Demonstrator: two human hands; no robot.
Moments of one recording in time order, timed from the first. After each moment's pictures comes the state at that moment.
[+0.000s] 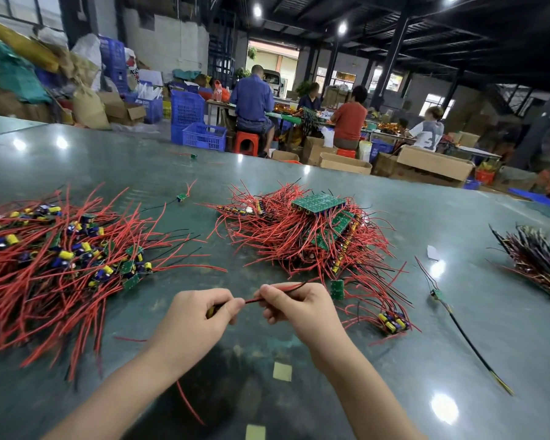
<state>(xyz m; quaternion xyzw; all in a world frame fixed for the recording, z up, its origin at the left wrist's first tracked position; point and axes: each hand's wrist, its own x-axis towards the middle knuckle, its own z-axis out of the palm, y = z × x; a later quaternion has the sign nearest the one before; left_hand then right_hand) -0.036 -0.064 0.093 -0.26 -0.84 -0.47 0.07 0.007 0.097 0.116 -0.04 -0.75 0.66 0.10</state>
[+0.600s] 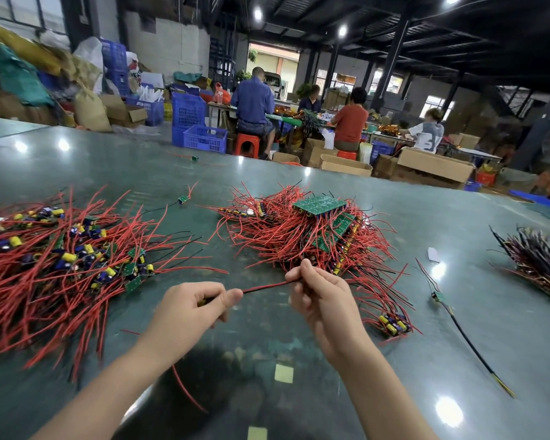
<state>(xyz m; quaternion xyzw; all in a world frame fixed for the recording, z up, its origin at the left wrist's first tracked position) -0.049 -0.075 0.095 -0.25 -0.81 -0.54 0.04 0.008 0.111 0.128 -0.06 -0.56 0.82 0.12</state>
